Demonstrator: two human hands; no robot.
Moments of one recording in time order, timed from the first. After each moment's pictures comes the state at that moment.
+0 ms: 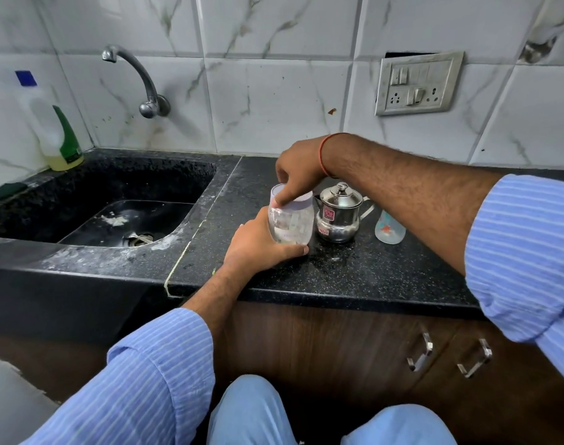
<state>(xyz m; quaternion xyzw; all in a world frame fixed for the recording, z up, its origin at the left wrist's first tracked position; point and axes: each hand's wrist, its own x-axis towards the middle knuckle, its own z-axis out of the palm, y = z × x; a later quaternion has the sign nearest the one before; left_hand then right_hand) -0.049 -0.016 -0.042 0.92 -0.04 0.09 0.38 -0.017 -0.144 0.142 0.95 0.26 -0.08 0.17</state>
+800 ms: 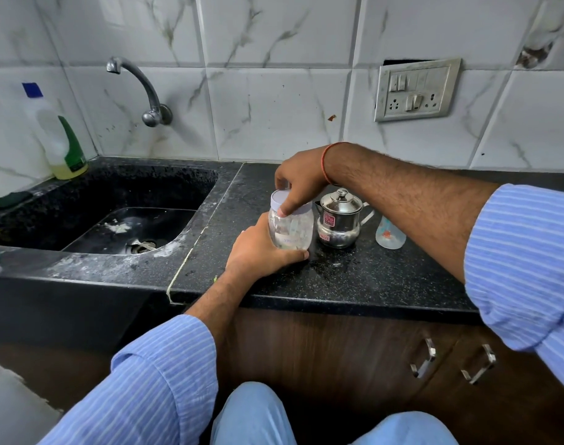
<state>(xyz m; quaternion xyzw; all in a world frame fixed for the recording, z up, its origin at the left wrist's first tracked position) -0.050 -0.018 -0.039 0.92 -0.03 0.09 0.38 -0.014 -0.148 0.140 0.95 0.26 -0.09 0.12</state>
